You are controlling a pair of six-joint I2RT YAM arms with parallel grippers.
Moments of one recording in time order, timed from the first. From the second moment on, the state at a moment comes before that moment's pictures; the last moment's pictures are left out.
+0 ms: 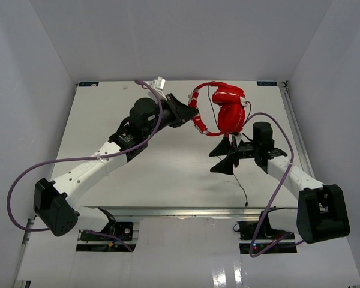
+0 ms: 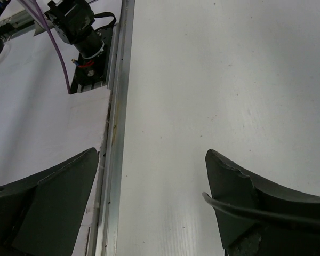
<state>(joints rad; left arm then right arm) -0.73 1.33 1.21 0.06 0.08 -0.90 0.24 1.24 0.63 0.06 -1.35 -0.23</state>
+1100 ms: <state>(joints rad) -0.72 1.35 1.29 -0.27 -0.57 -0.75 0.44 0.91 0.96 -0.65 -0.66 -0.76</state>
